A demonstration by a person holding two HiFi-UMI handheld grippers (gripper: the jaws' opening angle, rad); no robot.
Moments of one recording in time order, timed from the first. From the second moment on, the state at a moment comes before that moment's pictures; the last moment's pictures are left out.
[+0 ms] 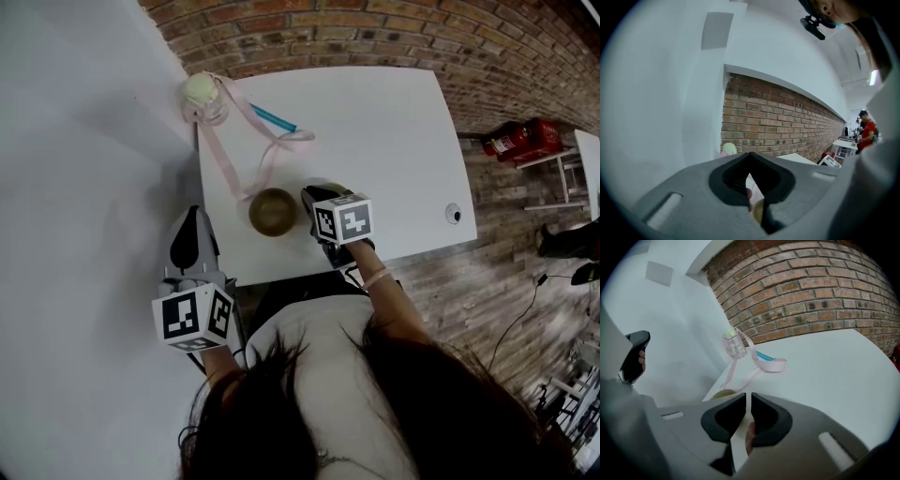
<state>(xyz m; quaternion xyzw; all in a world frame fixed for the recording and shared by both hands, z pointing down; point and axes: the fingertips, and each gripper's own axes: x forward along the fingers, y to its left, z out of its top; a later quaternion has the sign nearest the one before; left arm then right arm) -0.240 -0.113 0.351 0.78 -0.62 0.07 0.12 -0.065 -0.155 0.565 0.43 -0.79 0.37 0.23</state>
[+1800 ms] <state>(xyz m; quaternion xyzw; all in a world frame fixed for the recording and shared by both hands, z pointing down) -0.174 -0.117 0.351 0.82 -0.55 0.07 0.13 0.016 -0.122 0.564 0.50 -0.74 0.38 0.21</state>
